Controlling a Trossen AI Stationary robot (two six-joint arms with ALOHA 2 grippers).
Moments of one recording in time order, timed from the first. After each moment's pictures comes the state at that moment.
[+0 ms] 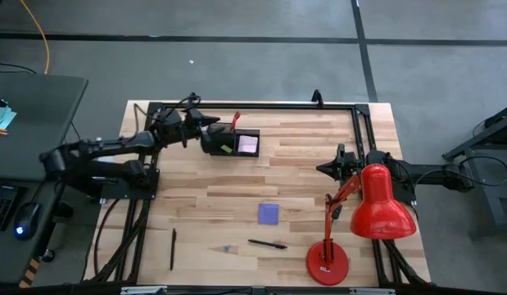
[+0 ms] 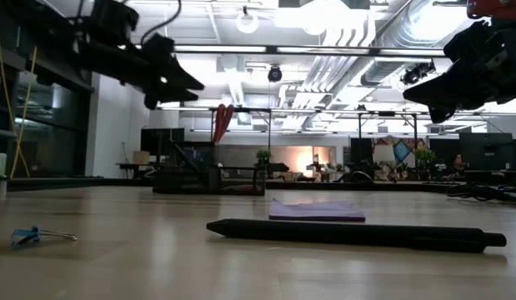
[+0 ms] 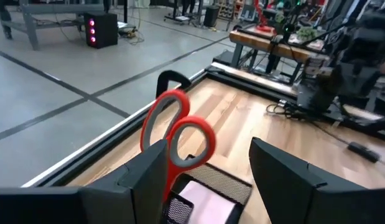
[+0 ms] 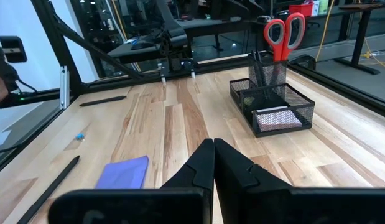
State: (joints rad) left arm 0.68 1.08 0.41 0.47 0.15 -0.14; right arm -0.07 0.12 0.01 0.00 0.00 0.13
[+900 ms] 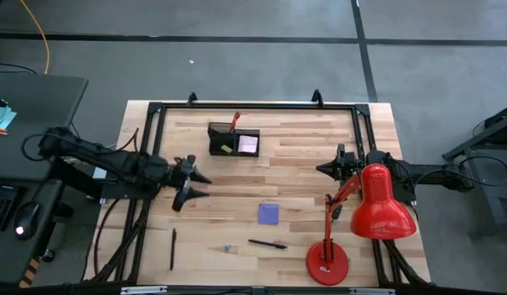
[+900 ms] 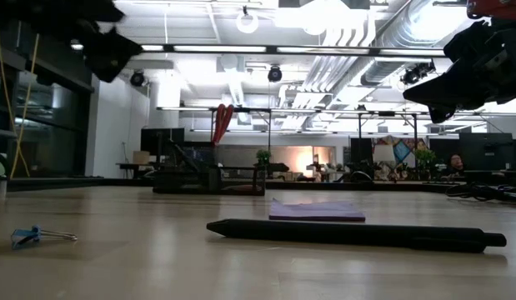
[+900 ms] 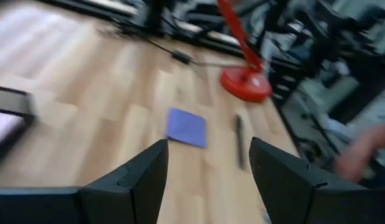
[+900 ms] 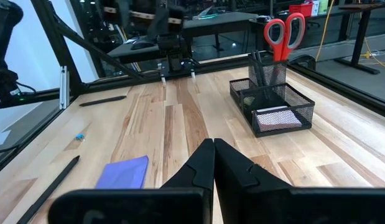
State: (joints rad) left arm -0.13 0.71 0.41 -0.05 -0.08 -0.36; right arm -0.07 0.12 0.01 0.00 0.00 0.13
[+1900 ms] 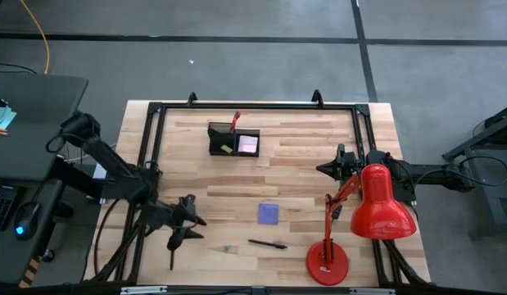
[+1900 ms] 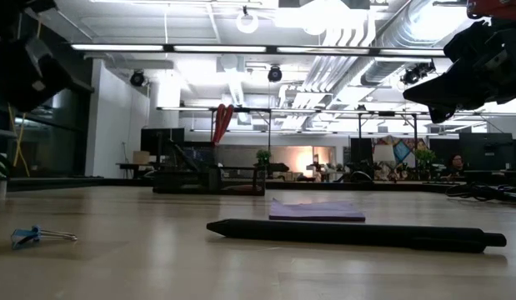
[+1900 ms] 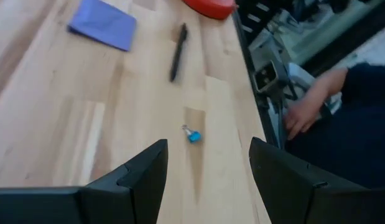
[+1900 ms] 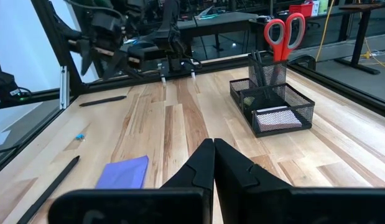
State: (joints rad) left arm -0.66 1.12 0.41 0.14 -0.36 -0.75; right arm -0.07 0.12 0.01 0.00 0.00 0.13
